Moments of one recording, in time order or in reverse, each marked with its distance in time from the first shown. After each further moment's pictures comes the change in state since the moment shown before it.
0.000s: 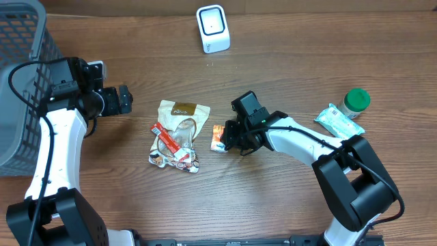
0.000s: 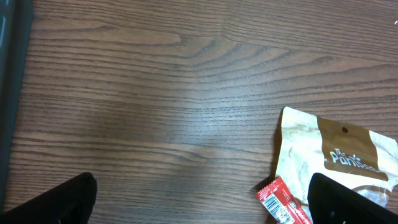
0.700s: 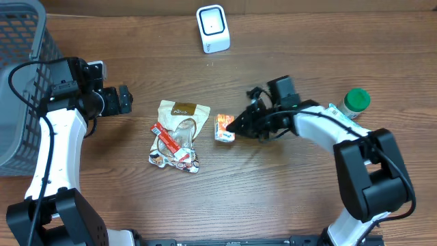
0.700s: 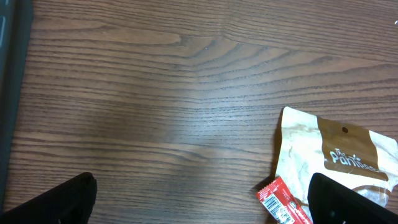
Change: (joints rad) left arm 0.000 0.000 0.000 0.000 0.000 0.000; right arm -0.272 -0.002 -0.008 0.053 -0.662 -0.211
